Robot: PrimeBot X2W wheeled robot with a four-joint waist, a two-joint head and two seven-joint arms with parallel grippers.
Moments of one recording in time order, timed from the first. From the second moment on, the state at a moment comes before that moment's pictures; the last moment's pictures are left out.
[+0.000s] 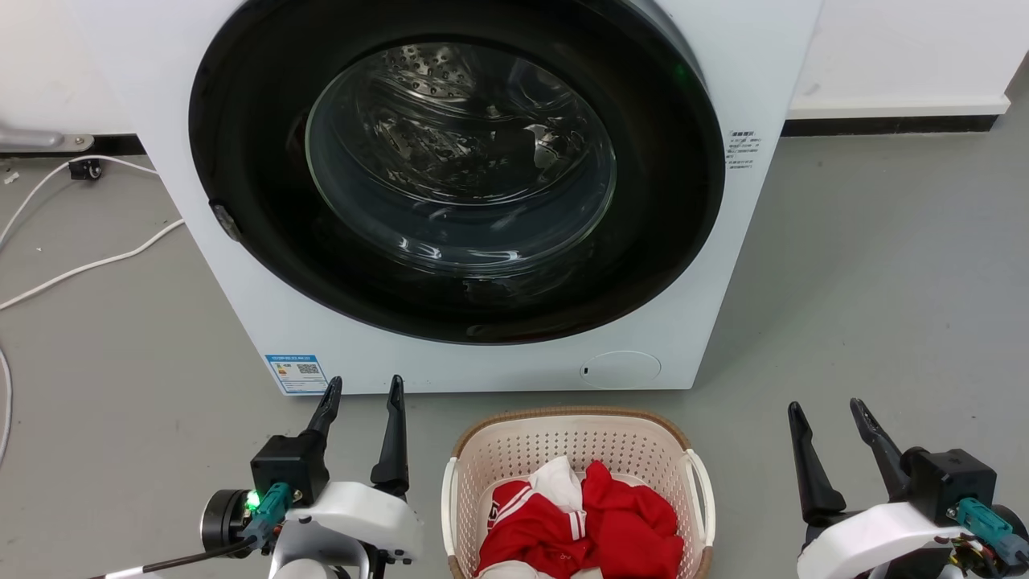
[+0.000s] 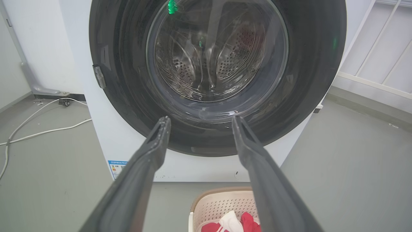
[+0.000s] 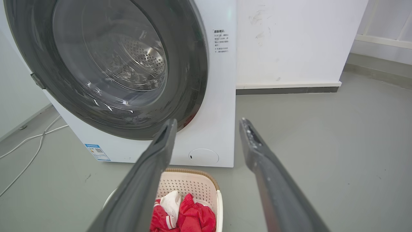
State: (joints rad) left arm -0.10 0.06 -0.16 0.24 -0.23 0.02 -0.22; right arm 0.04 -0.07 0.00 0.08 0.14 0.13 -0.09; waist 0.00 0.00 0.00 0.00
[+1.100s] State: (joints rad) left arm -0.10 0.06 -0.17 0.26 -0.07 0.05 -0.26; right arm 0.05 -0.06 0.00 0.07 -0.01 0.13 -0.11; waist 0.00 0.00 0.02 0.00
